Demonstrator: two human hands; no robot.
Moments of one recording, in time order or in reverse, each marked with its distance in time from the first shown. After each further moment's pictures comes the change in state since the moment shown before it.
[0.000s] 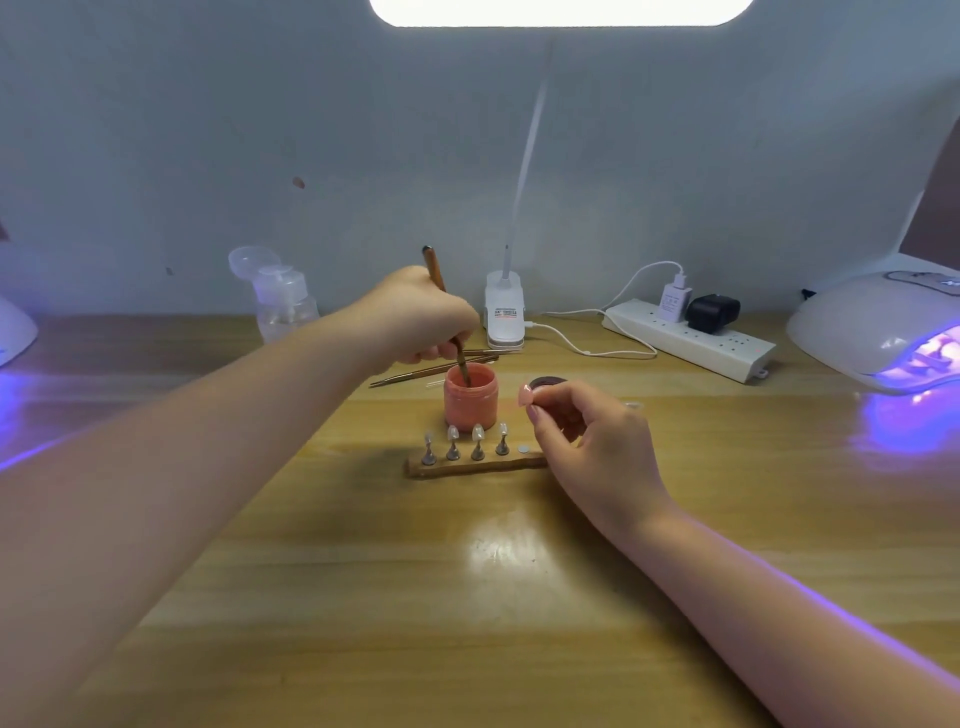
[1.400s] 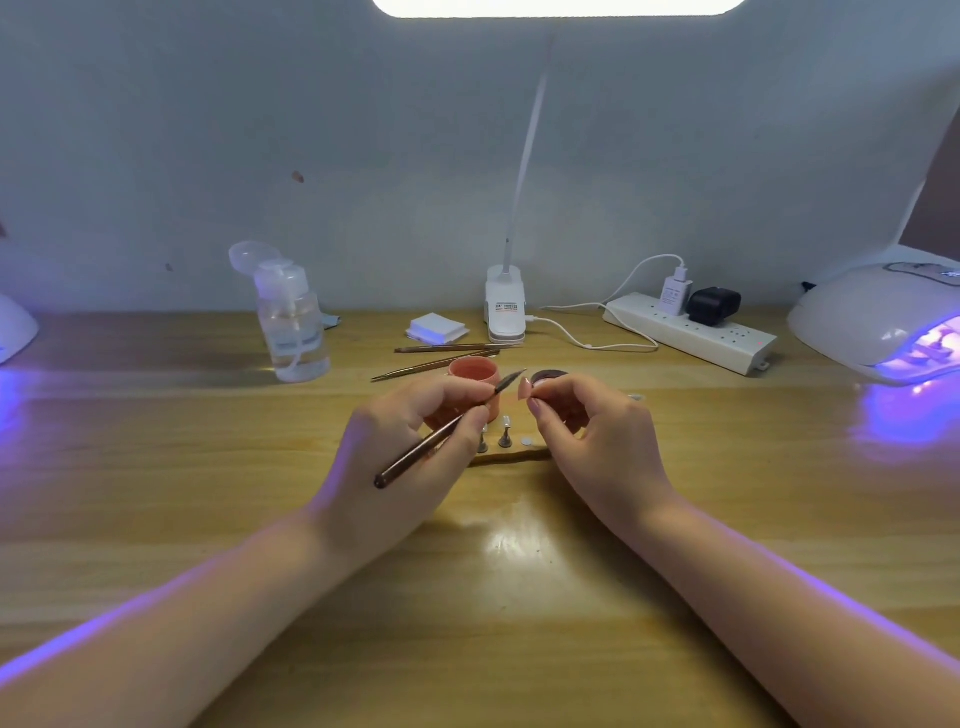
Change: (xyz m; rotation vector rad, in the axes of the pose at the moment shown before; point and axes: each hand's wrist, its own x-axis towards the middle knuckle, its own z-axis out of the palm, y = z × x) left_hand -0.083 -0.080 0.049 -0.233 0.303 0.822; right_hand 0.000 -0.005 -0.002 -0.043 0.004 -0.031
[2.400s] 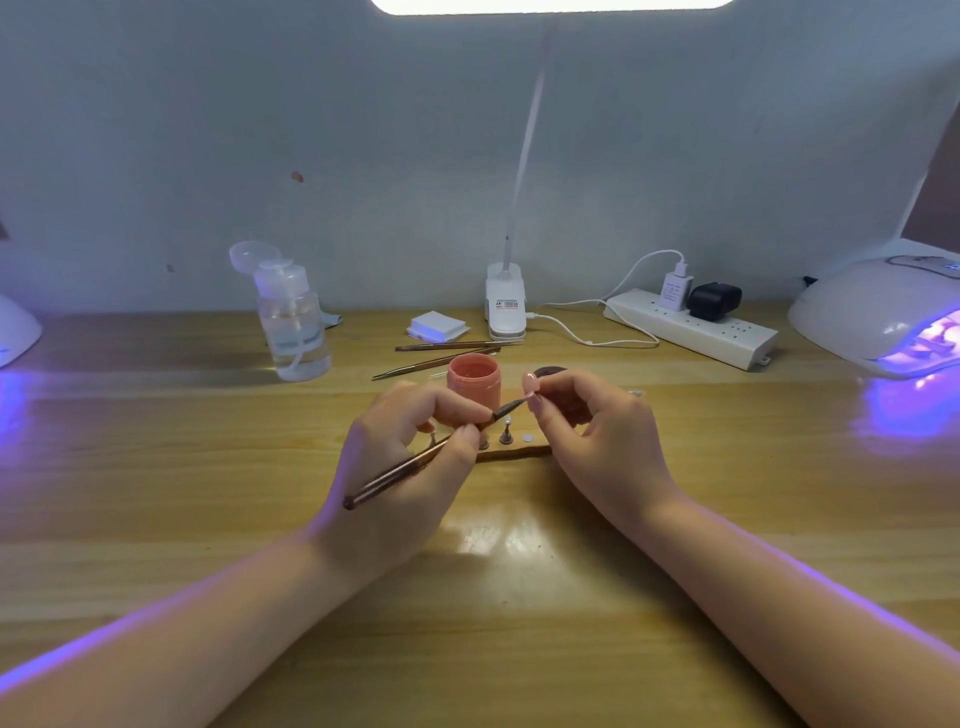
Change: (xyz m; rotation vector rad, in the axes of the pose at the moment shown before) left_hand -0.011 0.009 0.001 -0.054 0.036 -0.124; right_hand -0.001 0.001 -0.001 0.064 -0.023 0.011
